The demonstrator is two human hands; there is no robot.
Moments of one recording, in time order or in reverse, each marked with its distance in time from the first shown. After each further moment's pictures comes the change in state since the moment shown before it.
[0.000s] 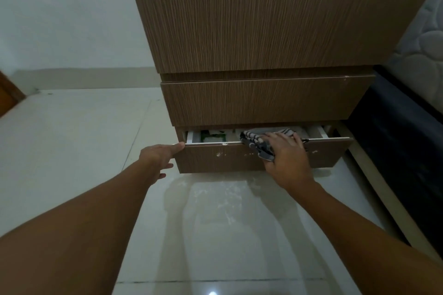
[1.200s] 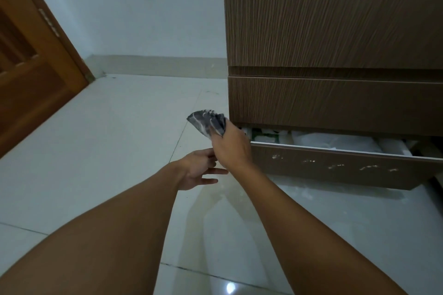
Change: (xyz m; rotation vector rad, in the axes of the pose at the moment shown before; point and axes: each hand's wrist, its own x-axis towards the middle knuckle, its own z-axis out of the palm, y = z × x) left_hand 0.004 -0.031 -0.047 0.008 -0.449 0.023; right_hand 0.056 -0.228 0.044 0.763 -0.224 0.147
